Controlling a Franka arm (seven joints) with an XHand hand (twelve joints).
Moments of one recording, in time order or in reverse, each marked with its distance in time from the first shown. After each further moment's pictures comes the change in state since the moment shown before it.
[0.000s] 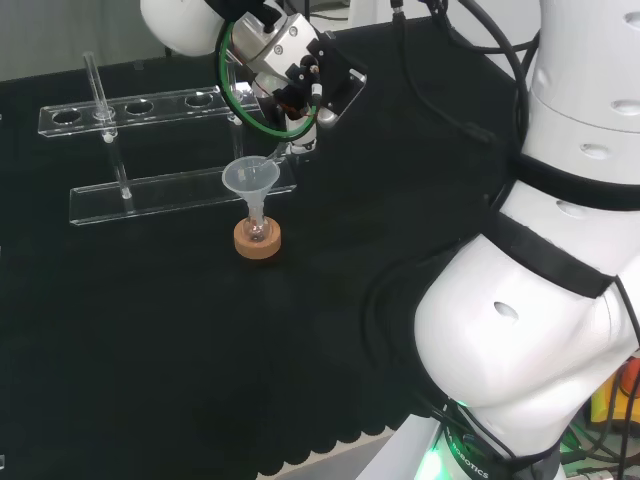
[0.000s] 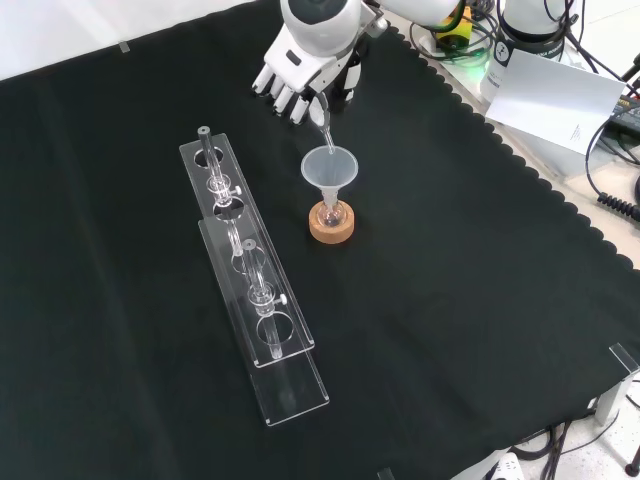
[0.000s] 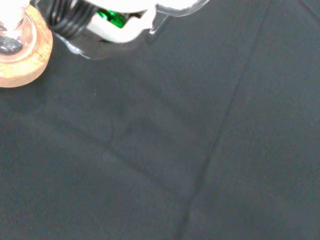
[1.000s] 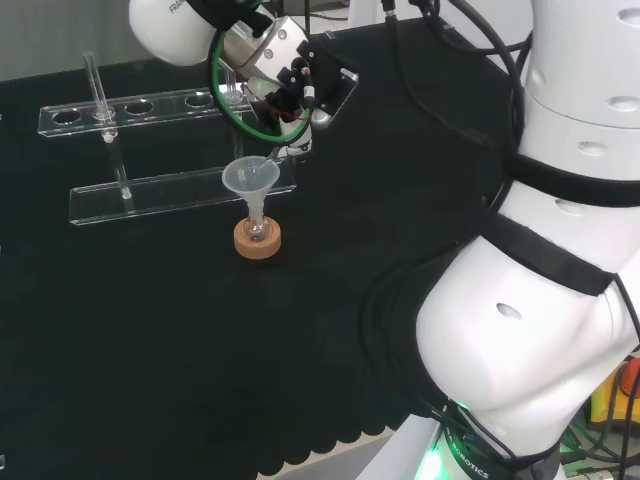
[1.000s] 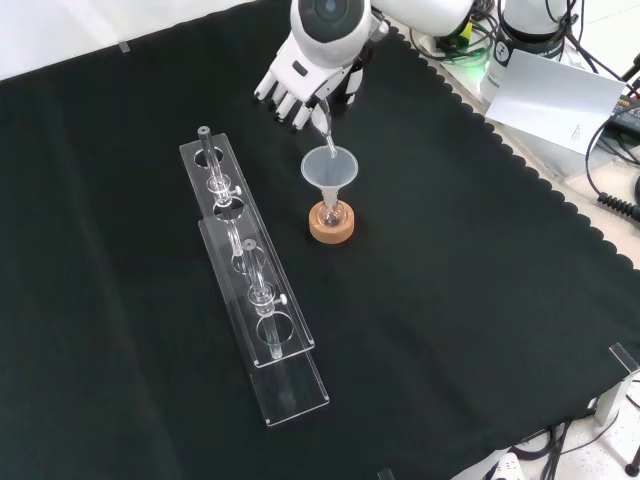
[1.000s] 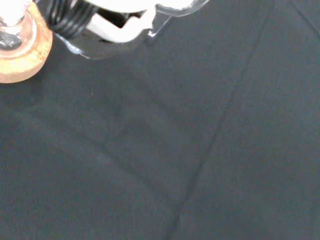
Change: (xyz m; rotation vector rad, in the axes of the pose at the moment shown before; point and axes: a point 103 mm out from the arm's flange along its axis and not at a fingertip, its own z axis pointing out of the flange) arm 0.008 0.003 -0.008 0.005 -0.067 -0.012
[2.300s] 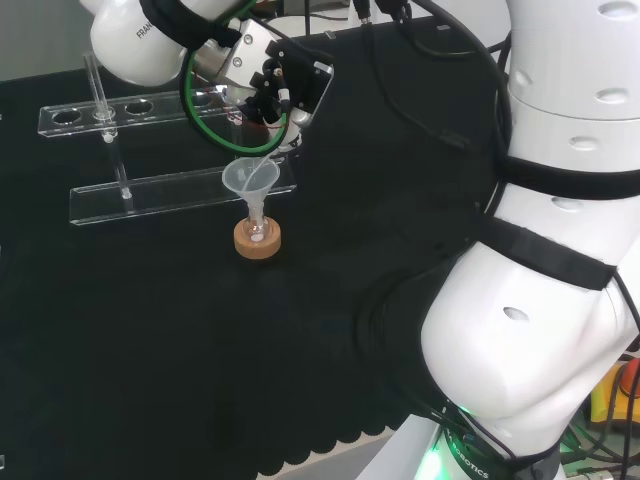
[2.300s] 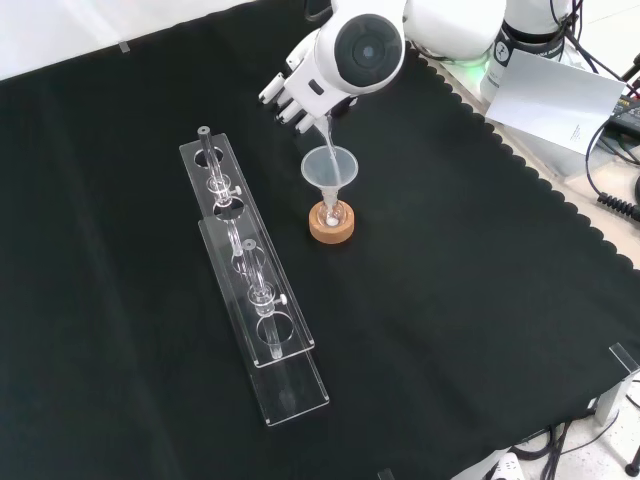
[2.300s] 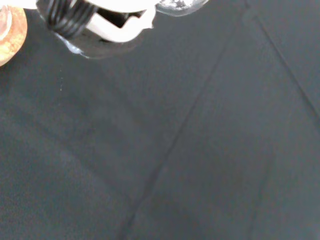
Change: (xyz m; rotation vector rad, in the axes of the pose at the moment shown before) arm 0.009 -0.002 -0.024 0.021 -0.172 0.045
